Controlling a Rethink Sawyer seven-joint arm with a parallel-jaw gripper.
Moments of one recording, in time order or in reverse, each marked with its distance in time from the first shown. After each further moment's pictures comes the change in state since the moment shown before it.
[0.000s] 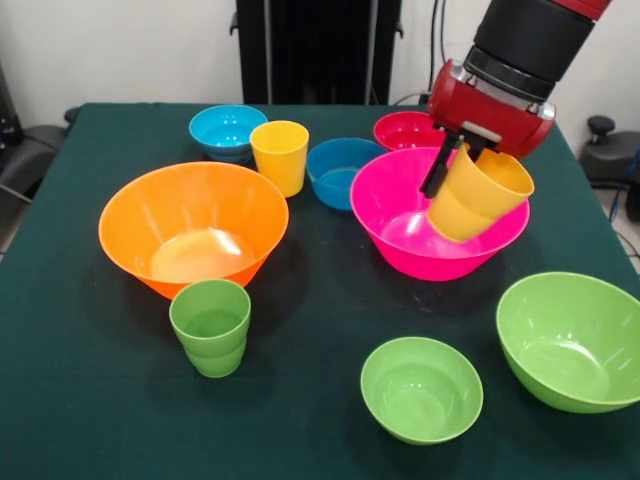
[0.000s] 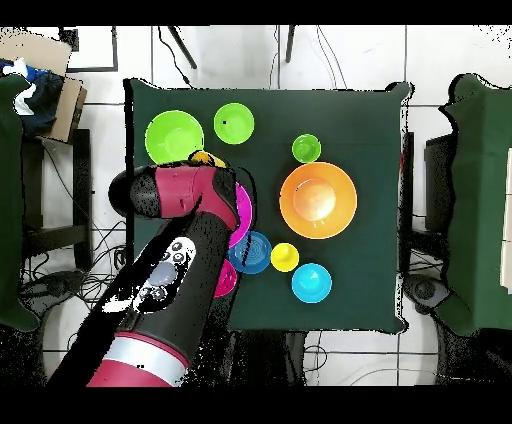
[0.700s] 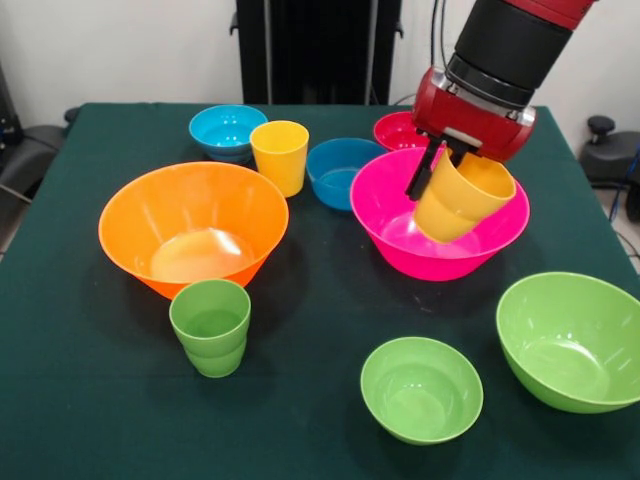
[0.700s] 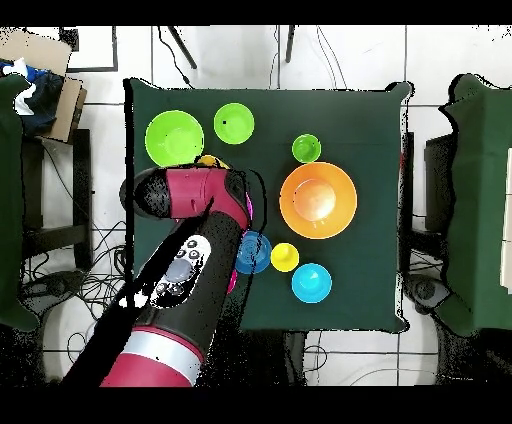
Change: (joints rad) arm -0.038 -0.014 0.033 0.027 -0.019 0.000 0.000
